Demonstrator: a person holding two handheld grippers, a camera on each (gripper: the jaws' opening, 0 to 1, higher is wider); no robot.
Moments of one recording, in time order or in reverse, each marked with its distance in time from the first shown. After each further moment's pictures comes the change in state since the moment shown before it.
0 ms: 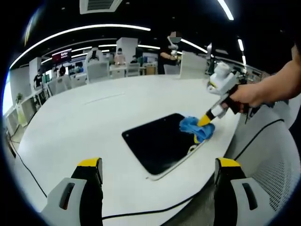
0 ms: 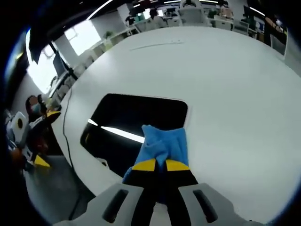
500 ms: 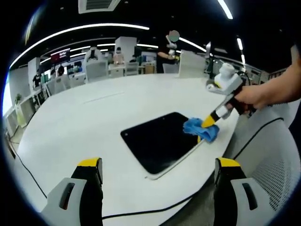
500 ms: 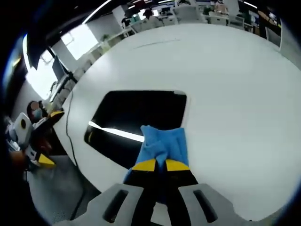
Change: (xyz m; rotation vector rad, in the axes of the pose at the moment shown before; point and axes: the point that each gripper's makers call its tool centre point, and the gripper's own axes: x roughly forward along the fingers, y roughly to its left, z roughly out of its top) left arm 0.001 -0.002 -0.001 0.006 0.009 -0.008; right arm -0.005 0.004 -0.012 0.053 -0.002 0.007
